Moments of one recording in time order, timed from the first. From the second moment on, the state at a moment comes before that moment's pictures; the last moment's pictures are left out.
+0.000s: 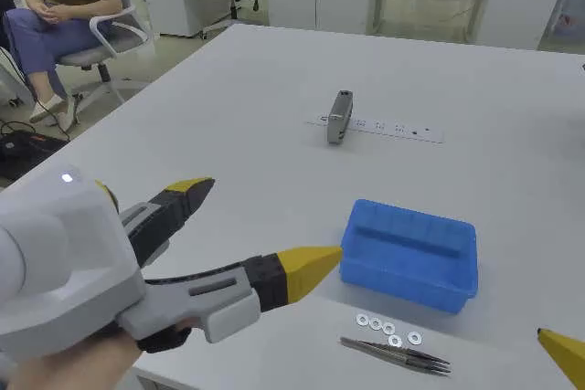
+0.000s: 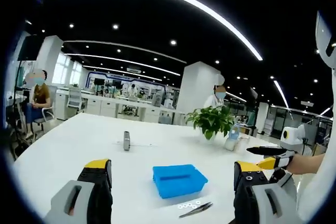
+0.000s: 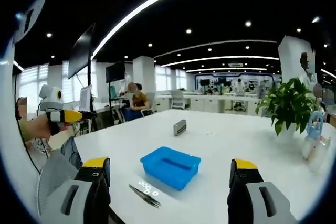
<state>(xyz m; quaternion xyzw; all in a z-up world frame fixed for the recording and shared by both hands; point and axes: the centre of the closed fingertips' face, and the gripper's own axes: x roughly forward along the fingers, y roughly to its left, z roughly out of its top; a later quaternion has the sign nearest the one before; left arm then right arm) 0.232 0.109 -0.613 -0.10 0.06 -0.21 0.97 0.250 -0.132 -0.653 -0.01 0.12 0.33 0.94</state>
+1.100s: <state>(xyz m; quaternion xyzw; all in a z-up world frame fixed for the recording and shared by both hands) 0.236 0.102 -0.627 -0.09 0.09 -0.22 0.97 0.251 -0.131 -0.664 -0.02 0.13 0.34 0.93</state>
